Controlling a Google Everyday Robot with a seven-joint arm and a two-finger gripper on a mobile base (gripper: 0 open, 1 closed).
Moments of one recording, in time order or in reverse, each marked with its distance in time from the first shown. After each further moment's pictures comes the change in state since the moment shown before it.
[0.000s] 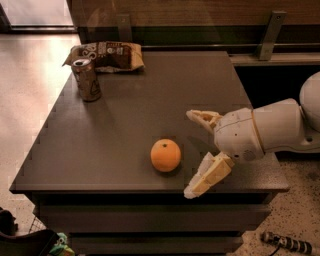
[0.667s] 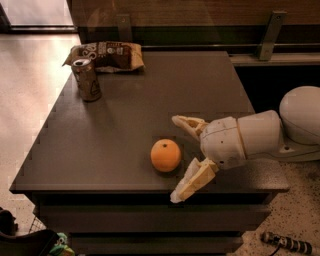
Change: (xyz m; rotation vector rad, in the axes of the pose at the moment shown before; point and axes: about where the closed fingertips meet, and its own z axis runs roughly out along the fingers) arm -0.006 0.008 0.032 -0.051 -0.125 -0.015
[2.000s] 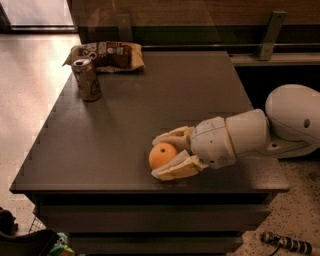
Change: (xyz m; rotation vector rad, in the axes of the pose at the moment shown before) arm -0.005 0.003 0.019 -0.047 0.000 -0.003
